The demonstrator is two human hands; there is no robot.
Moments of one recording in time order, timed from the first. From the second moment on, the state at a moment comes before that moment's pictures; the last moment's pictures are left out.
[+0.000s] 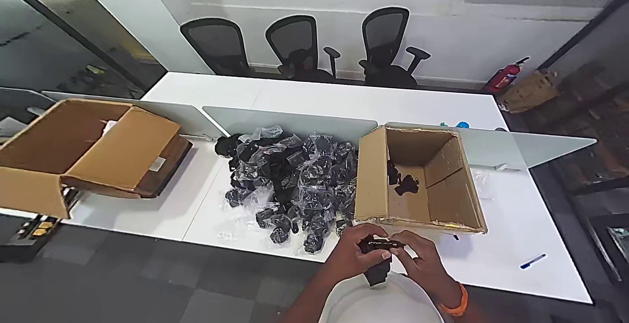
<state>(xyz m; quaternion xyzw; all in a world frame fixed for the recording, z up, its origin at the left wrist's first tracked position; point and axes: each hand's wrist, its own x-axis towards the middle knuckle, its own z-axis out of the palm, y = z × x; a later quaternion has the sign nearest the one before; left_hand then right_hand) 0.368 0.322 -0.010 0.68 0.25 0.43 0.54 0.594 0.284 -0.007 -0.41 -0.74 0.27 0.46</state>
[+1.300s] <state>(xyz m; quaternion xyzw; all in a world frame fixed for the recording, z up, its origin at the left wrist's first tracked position) 0.354 0.316 -0.023 0.63 0.31 0.46 0.54 0.584 0.289 -0.008 -0.51 -0.73 0.29 0.35</state>
